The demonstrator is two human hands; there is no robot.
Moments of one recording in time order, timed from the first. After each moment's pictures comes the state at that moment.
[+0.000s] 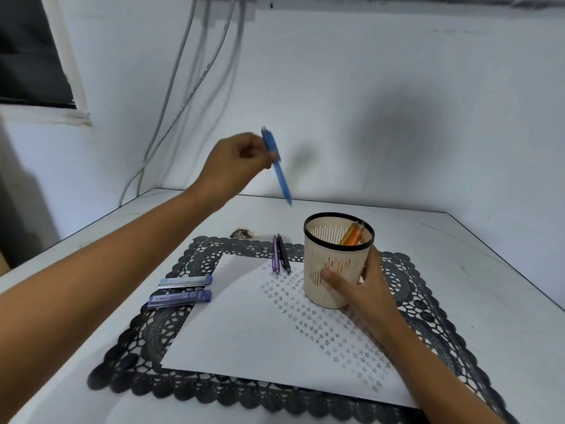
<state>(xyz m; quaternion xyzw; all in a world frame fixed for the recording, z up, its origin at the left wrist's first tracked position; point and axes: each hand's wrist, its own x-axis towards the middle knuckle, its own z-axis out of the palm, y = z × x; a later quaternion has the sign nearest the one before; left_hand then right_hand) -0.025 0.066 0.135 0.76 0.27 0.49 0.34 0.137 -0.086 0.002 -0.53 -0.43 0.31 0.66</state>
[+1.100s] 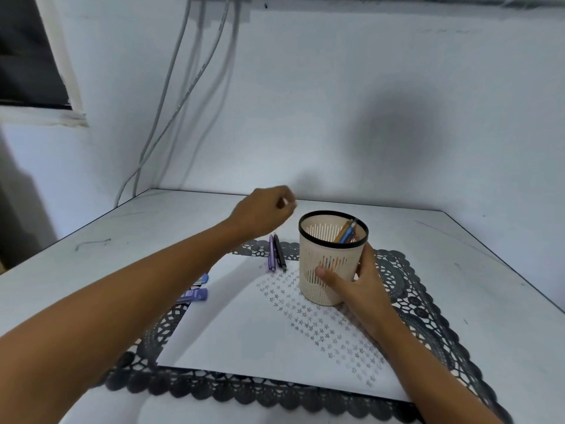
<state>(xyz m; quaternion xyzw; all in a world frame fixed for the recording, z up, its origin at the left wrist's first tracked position) 0.017 0.073 0.078 0.89 0.31 0.30 0.15 0.137 -0.087 0.003 -0.52 -0.43 0.32 0.67</state>
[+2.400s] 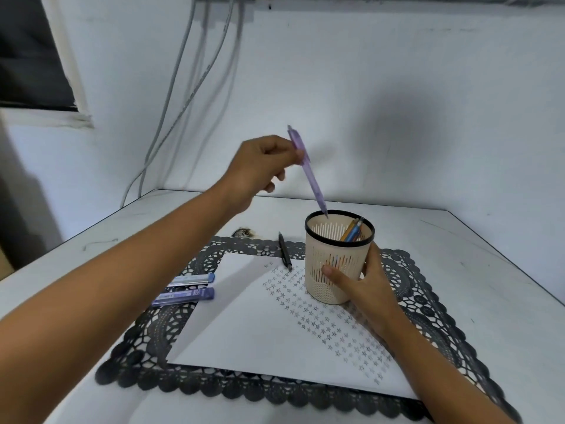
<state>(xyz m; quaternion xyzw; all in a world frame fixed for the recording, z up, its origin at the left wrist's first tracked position) -0.008 0.040 0.142 0.73 0.24 0.45 0.45 0.136 -0.087 0.003 -0.52 -0.43 0.31 0.67</state>
